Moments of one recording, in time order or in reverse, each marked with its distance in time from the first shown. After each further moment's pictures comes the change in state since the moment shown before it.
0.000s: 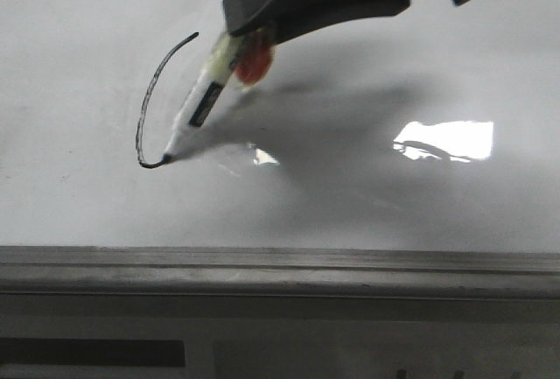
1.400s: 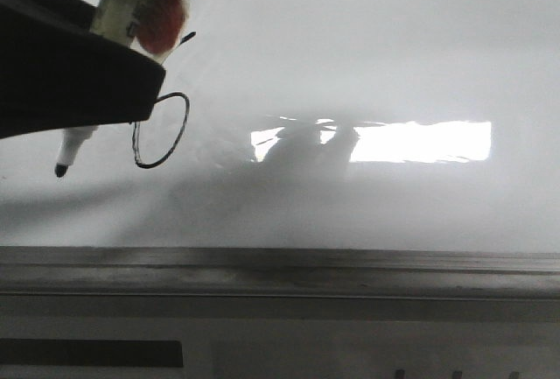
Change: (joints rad) left arm -0.398 0.255 0.000 0.052 0.045 0.000; right arm 0.207 -0.018 -0.089 -0.095 0.121 -0.022
